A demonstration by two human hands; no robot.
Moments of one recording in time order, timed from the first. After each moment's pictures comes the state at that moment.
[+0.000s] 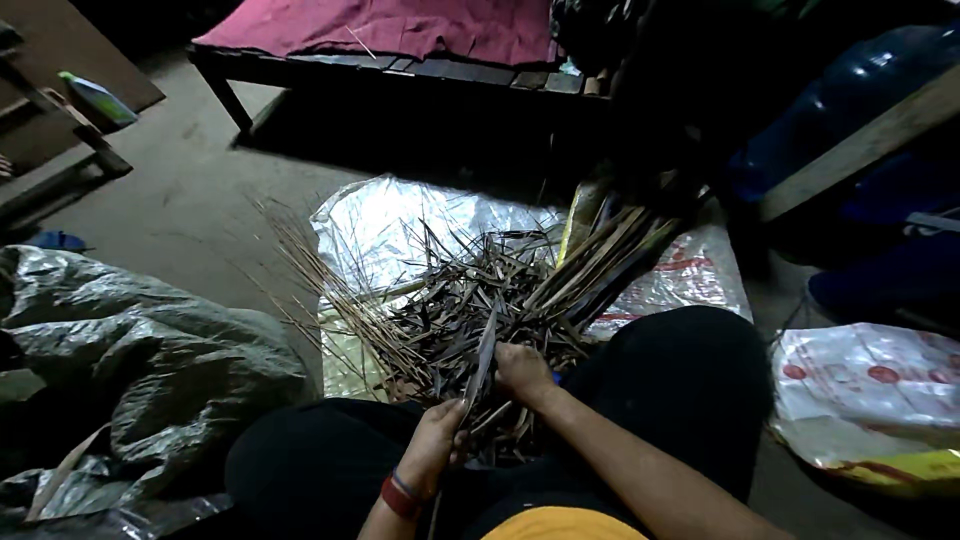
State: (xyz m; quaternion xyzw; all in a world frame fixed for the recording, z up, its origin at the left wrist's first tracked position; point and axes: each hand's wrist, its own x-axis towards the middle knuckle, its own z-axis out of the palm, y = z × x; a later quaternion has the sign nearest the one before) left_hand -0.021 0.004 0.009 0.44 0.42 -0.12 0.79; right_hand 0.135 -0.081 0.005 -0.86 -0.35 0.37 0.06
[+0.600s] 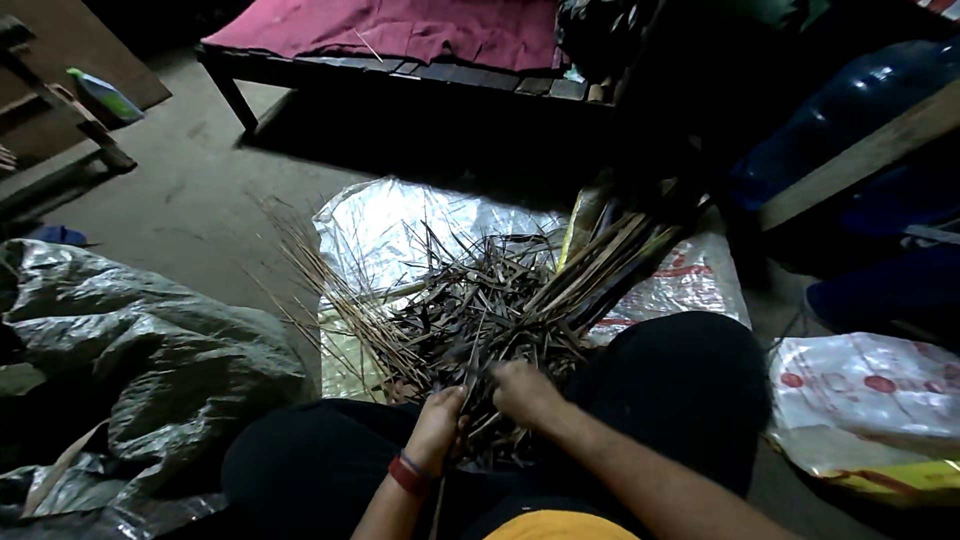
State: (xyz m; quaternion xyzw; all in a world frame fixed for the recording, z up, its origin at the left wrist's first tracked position) left_hand -0.003 0.007 0.007 0.47 0.45 -0.10 0.76; right_hand 0.130 -0.089 0.024 -0.82 -0.34 0.46 0.09
